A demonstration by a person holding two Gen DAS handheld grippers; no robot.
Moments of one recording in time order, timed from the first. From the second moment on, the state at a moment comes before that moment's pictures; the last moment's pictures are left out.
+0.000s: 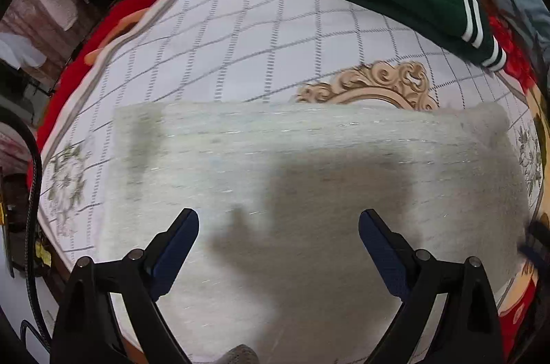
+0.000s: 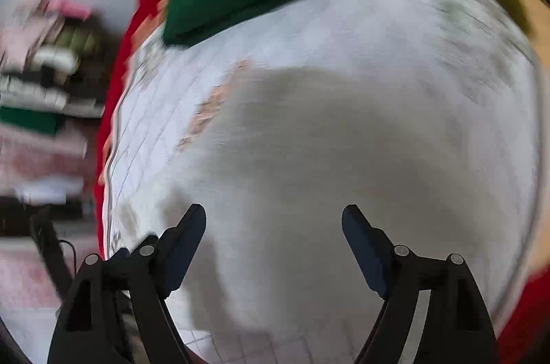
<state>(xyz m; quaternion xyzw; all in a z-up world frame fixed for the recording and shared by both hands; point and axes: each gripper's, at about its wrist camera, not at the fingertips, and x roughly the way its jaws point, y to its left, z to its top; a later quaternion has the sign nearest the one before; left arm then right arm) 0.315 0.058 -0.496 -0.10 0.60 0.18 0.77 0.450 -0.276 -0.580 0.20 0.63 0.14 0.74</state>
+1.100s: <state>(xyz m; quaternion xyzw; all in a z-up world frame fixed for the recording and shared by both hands) 0.369 0.008 -0.546 -0.03 0.63 0.11 0.77 0.438 -0.347 -0.638 0.47 0.49 0.14 0.72</state>
